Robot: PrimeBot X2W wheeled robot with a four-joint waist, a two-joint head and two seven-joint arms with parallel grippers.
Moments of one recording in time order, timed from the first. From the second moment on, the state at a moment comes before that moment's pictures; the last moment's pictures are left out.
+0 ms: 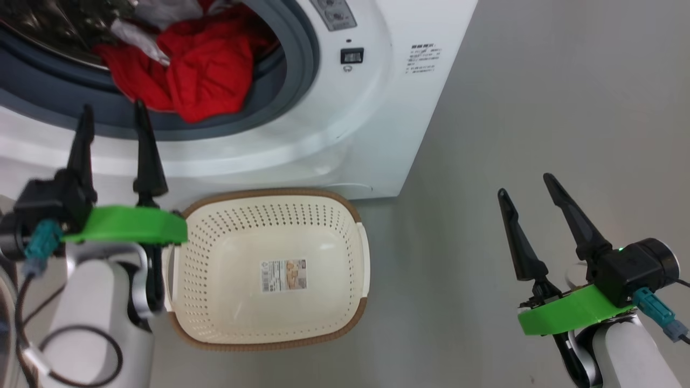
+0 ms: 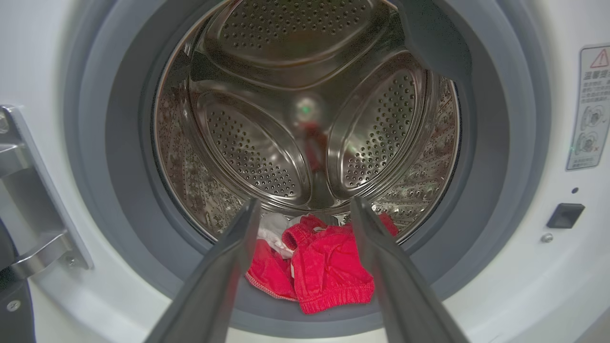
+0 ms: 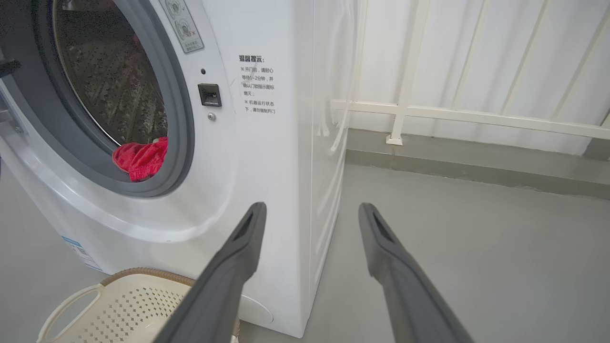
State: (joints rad) left arm -0.55 0.10 -0.03 0.33 -0.26 0.10 -0.25; right arm -0.16 -0.08 0.05 0.10 0.16 0.13 -0.26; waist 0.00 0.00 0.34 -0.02
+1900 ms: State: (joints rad) left arm -1.23 0.26 -0.11 1.23 -0.14 0.16 0.02; right arm -0.27 -0.09 0.14 0.15 0.19 0.13 -0.26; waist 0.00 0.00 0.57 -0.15
